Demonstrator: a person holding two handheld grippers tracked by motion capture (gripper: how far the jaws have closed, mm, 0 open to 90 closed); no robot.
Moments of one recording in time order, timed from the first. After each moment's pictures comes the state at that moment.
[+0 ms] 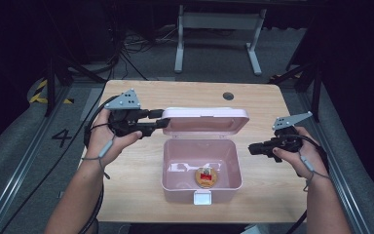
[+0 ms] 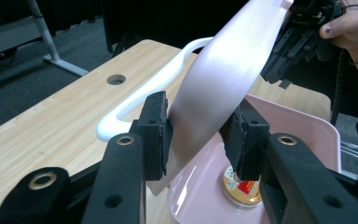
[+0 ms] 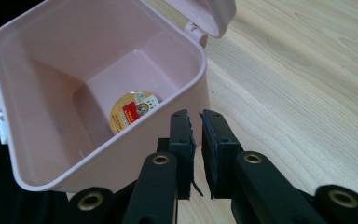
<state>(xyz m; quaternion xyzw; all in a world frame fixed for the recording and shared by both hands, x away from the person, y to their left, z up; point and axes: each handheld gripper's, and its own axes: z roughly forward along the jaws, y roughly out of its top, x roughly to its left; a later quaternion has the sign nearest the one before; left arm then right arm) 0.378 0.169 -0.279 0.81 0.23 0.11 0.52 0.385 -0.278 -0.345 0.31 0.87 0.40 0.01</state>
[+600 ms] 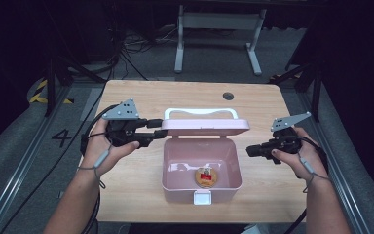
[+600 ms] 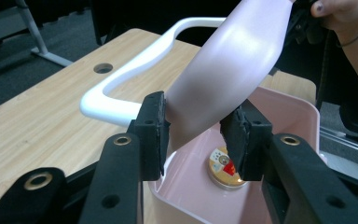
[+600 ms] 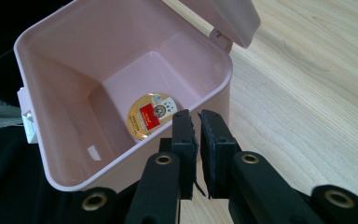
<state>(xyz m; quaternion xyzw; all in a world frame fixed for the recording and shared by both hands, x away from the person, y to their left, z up) 0.360 0.172 -0.288 0.83 0.22 0.09 0.51 0.377 -0.269 -0.338 0.29 0.87 0.40 0.00</state>
